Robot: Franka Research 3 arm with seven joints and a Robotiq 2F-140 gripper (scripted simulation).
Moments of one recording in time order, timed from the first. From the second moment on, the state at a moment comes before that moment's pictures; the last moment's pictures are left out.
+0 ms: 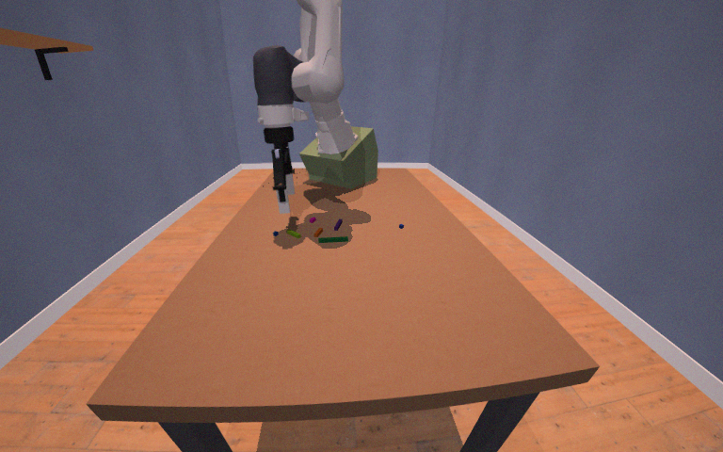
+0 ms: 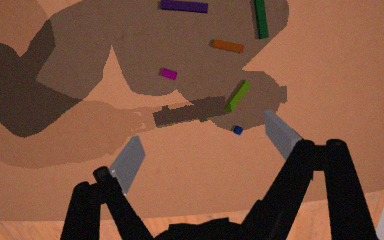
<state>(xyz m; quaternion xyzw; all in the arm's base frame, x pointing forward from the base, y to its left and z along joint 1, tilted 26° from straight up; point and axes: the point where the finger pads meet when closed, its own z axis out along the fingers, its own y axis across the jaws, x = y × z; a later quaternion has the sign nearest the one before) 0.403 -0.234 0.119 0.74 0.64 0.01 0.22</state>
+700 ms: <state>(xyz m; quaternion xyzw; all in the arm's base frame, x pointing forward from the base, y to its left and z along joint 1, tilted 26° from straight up) 0.413 -0.227 0.123 0.59 0.78 -0.03 0.21</state>
